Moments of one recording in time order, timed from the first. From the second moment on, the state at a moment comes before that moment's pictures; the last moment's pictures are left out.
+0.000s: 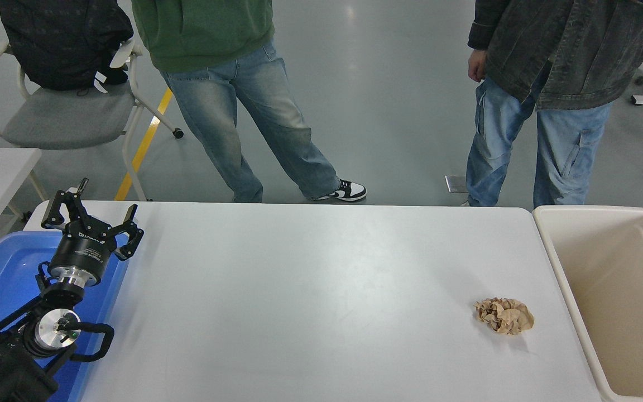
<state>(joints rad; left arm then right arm) -0.42 0.43 -0.89 -0.65 0.01 -0.49 -0.57 0.58 -0.50 0.31 0.14 -0.10 -0.11 0.19</state>
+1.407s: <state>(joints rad) -0.42 0.43 -0.89 -0.65 0.01 -0.49 -0.57 0.64 -0.30 0.79 0.48 0.07 0.39 0.29</state>
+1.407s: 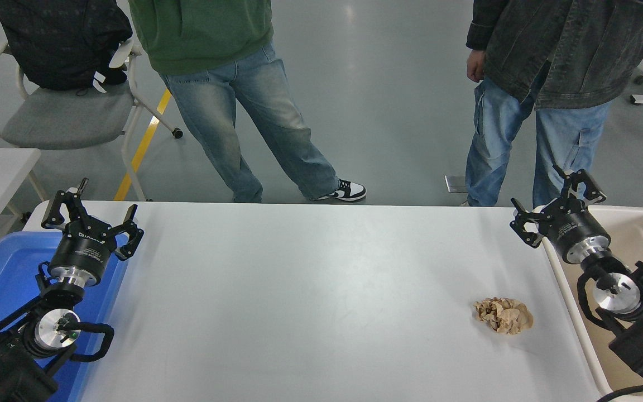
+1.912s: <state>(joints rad) -0.42 0.43 -0.89 -0.65 0.01 -0.49 -0.57 0.58 -0.35 0.78 0.66 0.04 0.33 0.34</state>
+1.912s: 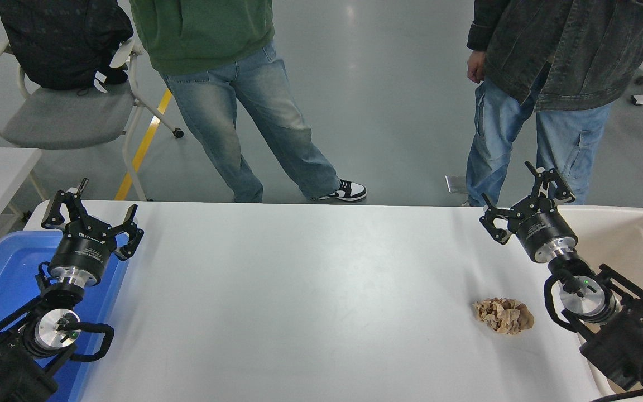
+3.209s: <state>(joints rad) -0.42 0.43 -0.89 -0.65 0.01 -0.49 -0.57 0.82 -0.91 0.07 1.39 -0.71 -0.04 0.17</state>
